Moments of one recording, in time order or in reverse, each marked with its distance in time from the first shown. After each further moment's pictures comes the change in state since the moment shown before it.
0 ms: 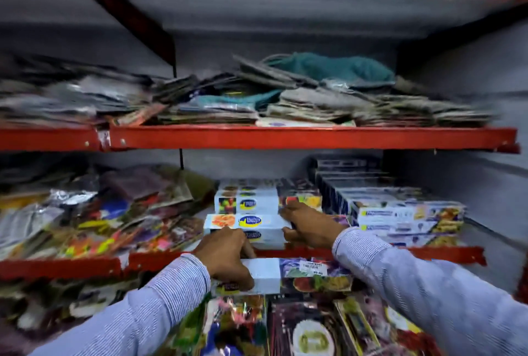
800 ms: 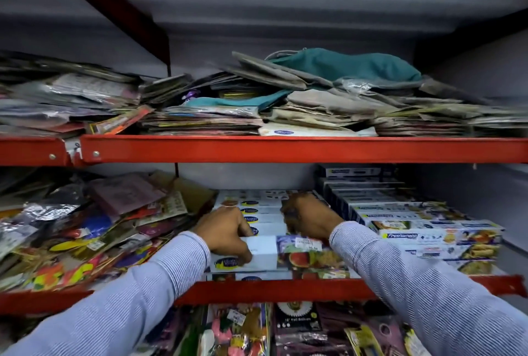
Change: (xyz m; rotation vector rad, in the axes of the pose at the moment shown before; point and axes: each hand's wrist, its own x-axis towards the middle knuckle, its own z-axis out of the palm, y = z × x) left_hand 0.104 -0.046 -0.037 -0.037 0.067 -0.002; right_hand 0.092 0.054 0.001 0.077 0.092 0.114
